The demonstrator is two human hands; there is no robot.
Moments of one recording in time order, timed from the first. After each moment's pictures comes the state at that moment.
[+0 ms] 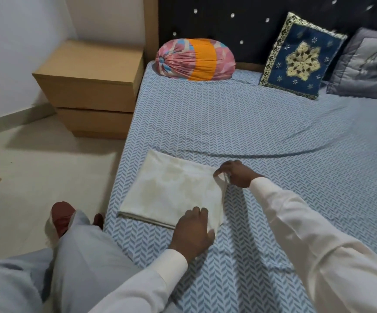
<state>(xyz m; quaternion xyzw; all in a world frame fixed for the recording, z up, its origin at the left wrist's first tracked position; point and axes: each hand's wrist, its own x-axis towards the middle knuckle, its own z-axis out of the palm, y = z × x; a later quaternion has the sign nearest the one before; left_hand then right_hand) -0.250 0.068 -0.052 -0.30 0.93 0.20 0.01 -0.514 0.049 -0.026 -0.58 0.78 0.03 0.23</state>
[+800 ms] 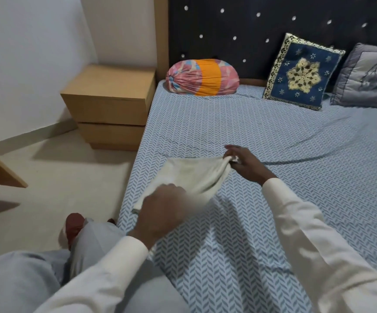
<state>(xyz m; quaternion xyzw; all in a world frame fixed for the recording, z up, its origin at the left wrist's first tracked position) -0.176 0.022 0.039 -0.29 0.91 0.15 -0.26 -0.497 0.063 0.038 -0.61 0.71 -0.32 0.12</state>
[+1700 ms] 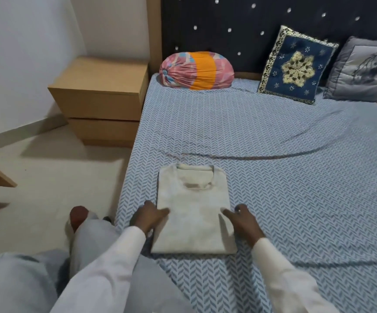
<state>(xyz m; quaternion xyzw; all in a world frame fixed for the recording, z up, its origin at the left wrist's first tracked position) -0.167 -0.040 -0.073 -0.57 0.69 0.45 0.07 -0.391 0.162 -0.051 -0.16 0.87 -0.31 0.34</state>
